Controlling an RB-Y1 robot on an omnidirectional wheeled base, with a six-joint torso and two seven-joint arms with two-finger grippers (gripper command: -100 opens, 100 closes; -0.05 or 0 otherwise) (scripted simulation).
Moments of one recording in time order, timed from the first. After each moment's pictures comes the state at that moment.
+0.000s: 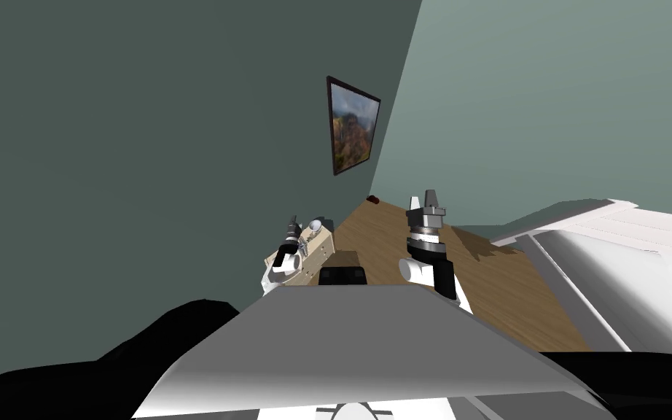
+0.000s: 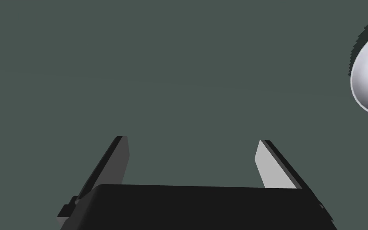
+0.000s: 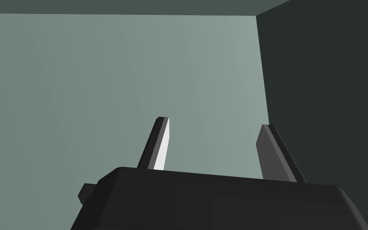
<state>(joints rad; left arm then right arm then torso) 0.28 0.16 0.01 -1.74 0.17 -0.11 0.03 0.52 -0.04 -0.05 -2.33 -0.08 -0.39 0.07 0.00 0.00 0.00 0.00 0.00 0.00</state>
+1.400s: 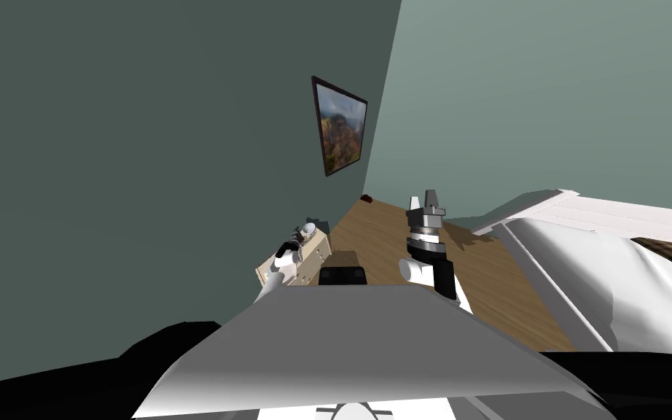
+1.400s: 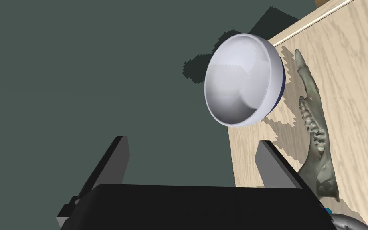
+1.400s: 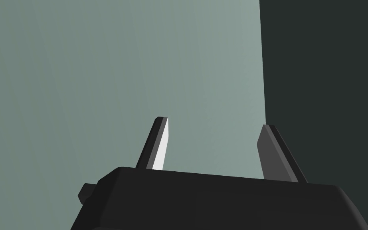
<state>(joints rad) 0.11 0.24 0.04 -1.38 0.36 0.16 0.15 0.52 -0.04 -0.05 -2.33 -0.08 -0.39 0.07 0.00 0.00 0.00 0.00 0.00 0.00</state>
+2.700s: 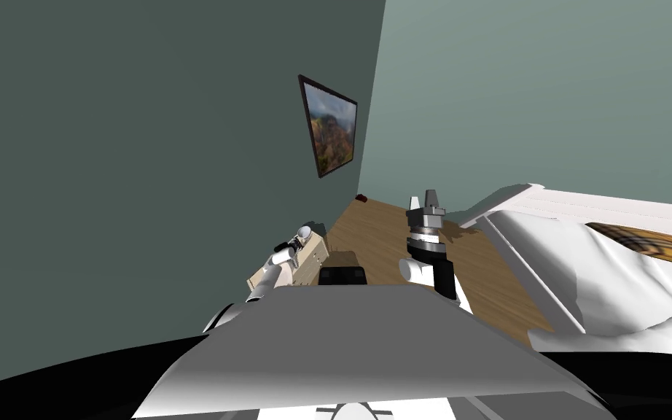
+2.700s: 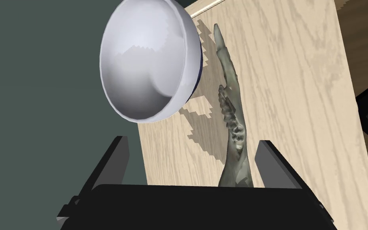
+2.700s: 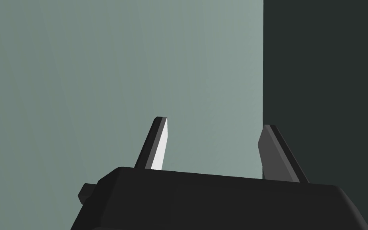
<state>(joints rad) -0.05 0.32 0.07 -1.05 0.53 0.41 0.24 0.52 -0.04 -0.05 -2.33 -0.08 -0.39 0.07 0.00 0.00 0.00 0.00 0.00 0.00</state>
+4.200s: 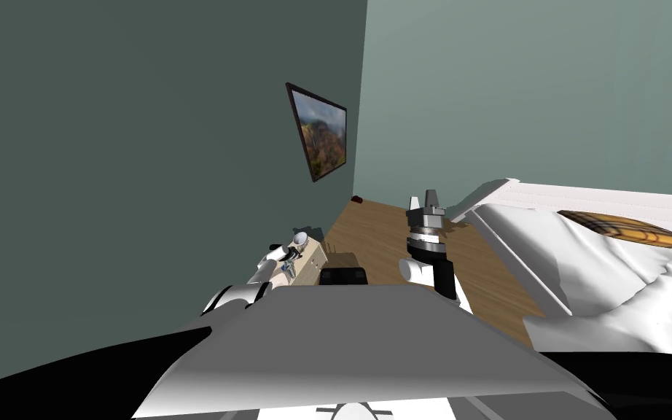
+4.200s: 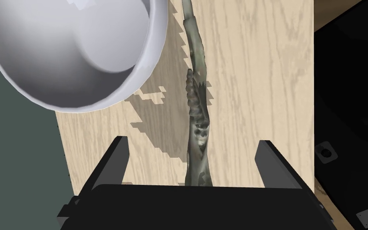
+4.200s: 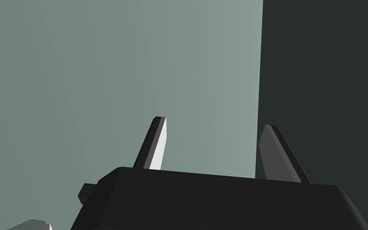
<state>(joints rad) -0.21 0.41 0.09 -0.70 0.70 0.68 0.34 0.52 -0.04 -0.05 -2.33 -0.08 -0.39 0.07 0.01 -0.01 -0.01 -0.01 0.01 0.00</state>
